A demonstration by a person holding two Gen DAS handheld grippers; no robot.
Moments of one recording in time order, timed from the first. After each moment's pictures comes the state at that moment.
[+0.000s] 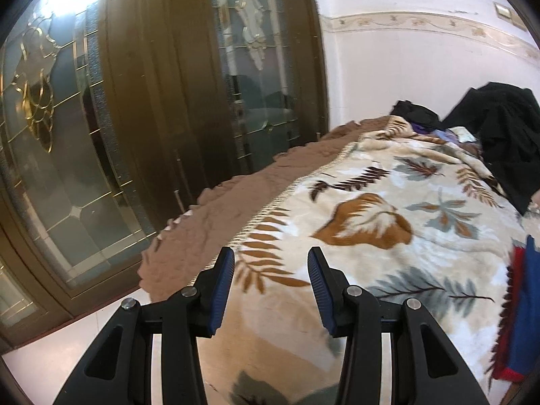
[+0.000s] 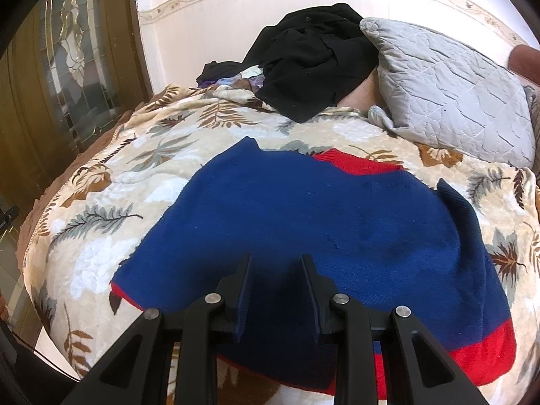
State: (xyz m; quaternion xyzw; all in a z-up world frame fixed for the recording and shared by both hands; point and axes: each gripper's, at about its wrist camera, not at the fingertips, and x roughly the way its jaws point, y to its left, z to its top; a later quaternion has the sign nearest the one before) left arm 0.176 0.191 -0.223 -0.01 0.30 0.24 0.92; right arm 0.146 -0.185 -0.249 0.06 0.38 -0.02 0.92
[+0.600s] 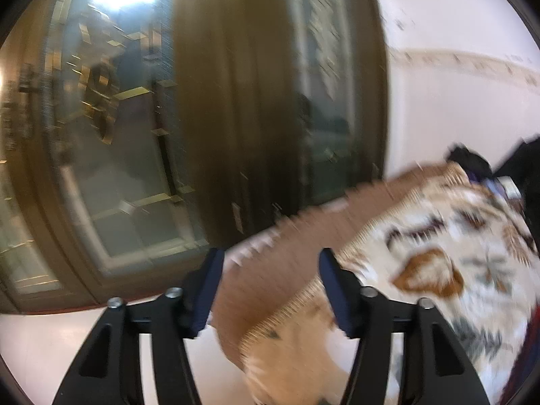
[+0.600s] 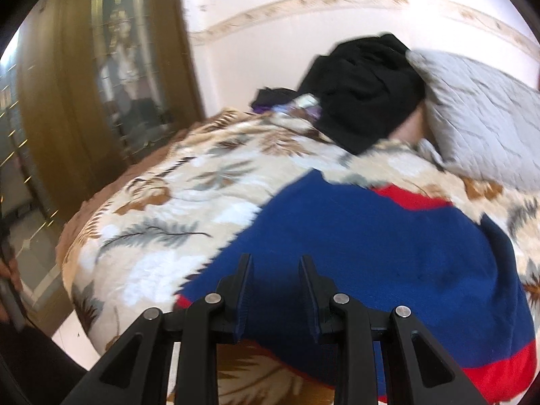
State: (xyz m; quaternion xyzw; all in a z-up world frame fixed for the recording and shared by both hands) left arm 0.133 0.257 -0.170 -0.05 0.23 0.35 0.91; right arm 0.128 -0.143 -0.226 0.05 0.31 0.09 0.94
